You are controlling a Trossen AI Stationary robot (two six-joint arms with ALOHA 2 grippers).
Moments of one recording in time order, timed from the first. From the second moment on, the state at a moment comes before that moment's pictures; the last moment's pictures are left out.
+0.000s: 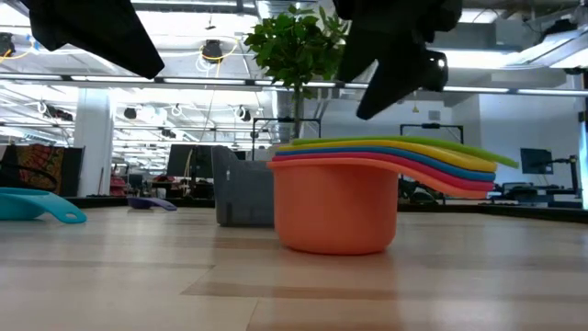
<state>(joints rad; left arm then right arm) -0.75 1.59 1.11 -0.73 -0.95 -1.21 0.41 1.78 1.33 -0.54 0.20 0.88</state>
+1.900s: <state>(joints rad) -0.20 1.25 0.68 -1.04 -0.21 -0.61 0.67 1.28 0.76 -0.19 0.39 0.70</state>
